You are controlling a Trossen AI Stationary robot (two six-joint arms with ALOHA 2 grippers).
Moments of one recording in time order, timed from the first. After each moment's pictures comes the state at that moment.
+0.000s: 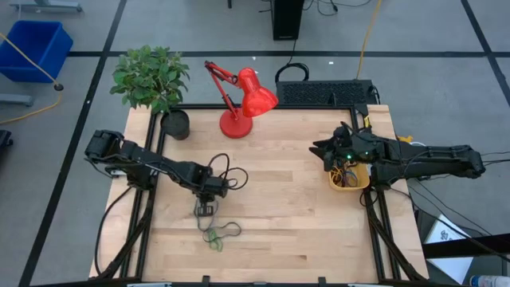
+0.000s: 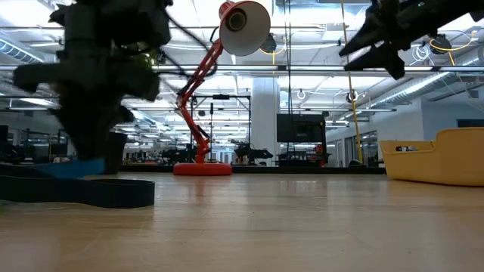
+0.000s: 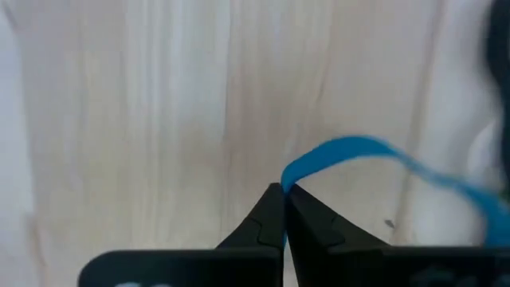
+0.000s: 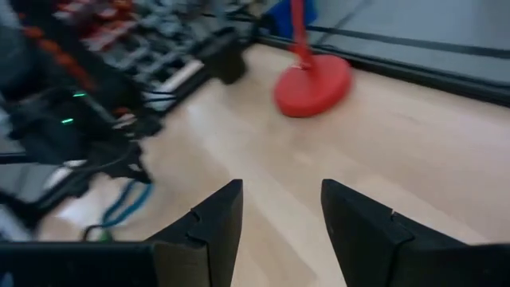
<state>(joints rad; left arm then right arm) -0.19 1.55 0.86 -0.71 0.05 -0.28 -0.08 0.68 0.57 -0.29 0.27 0.62</state>
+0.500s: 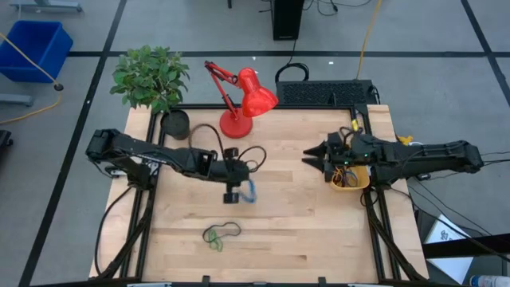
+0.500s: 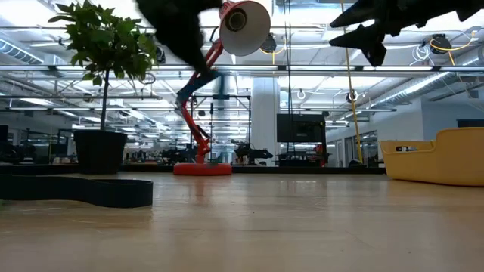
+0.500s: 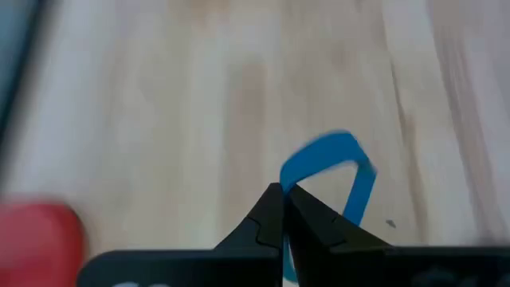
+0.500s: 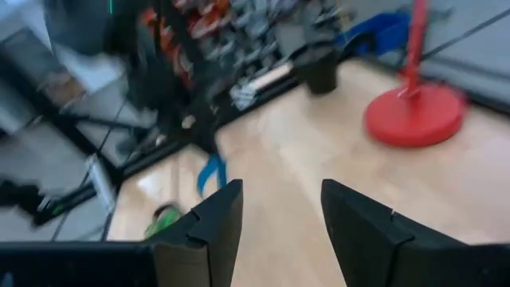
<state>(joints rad) -0.14 1.55 1.21 -0.58 -0.20 -0.02 -0.02 0.75 0.57 -0.09 0.09 0.48</state>
